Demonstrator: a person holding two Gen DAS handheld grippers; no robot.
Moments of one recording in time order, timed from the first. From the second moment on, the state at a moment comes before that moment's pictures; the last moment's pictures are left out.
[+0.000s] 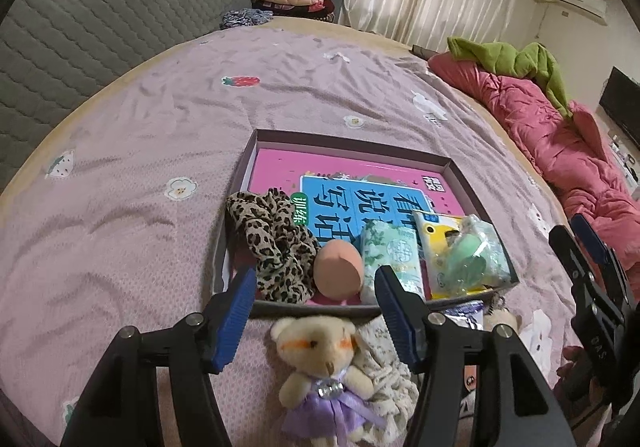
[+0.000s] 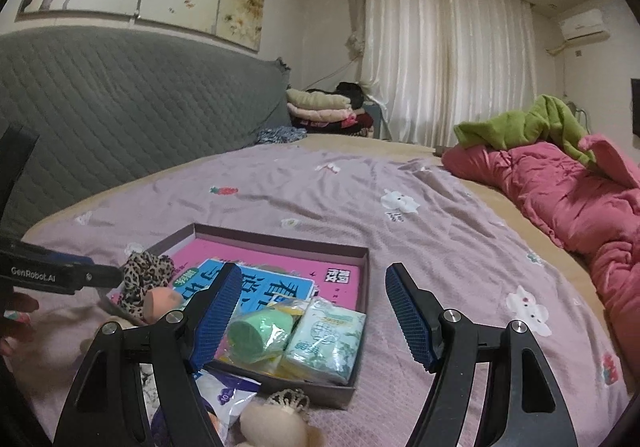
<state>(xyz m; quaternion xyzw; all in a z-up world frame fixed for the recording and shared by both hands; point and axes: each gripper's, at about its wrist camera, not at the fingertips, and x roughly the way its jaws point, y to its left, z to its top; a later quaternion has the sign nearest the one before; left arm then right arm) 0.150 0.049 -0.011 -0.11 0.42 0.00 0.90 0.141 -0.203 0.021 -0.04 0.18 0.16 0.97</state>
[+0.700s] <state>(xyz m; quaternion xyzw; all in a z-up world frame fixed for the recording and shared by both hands) 0.105 0.062 0.005 -0.11 0.42 0.00 0.90 0.087 -0.196 0.018 -0.03 0.23 0.14 0.96</state>
